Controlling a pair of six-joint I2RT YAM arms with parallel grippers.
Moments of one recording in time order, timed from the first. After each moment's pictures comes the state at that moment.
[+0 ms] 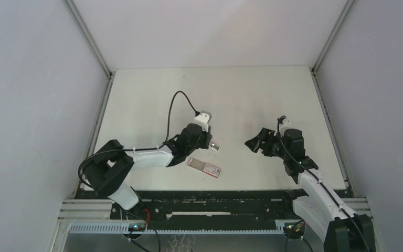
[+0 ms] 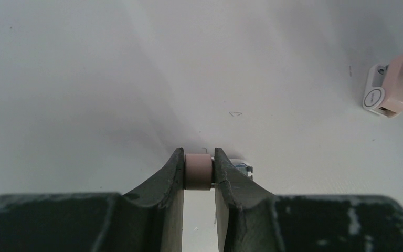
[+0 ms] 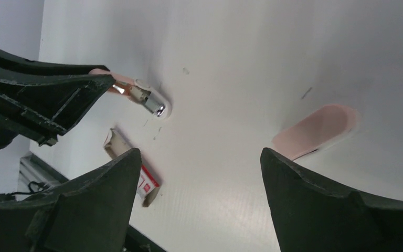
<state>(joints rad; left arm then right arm) -0.84 1.57 0.72 0.38 -0.21 -0.30 0.13 0.82 0.34 -0.06 -0.43 0.53</state>
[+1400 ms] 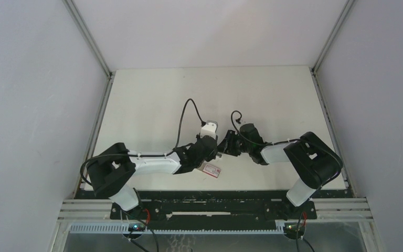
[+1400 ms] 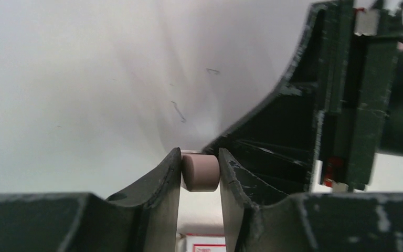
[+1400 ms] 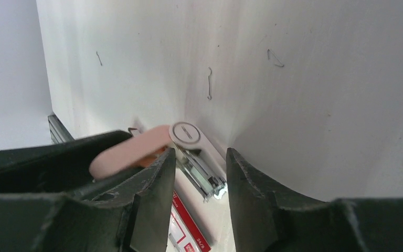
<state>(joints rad) -1.05 1.58 0.77 0.16 -0.50 -0.53 0.58 1.64 0.52 0.46 -0.34 0.85</state>
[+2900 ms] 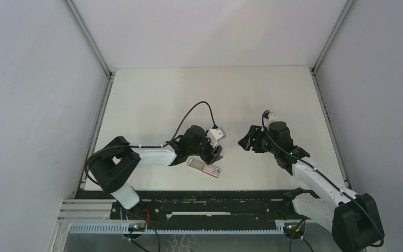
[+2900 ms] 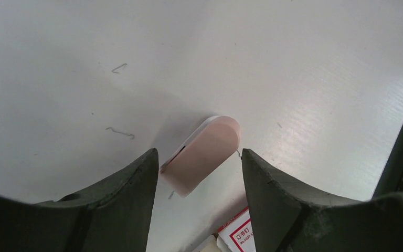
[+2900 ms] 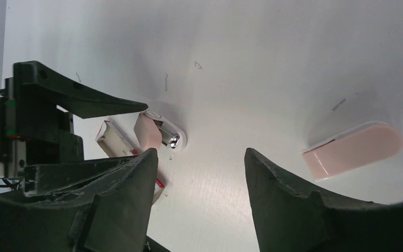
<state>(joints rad) -0.85 1.62 0.72 0.28 0.25 0.04 0.38 0.99 0.49 -0.12 -0.22 0.54</state>
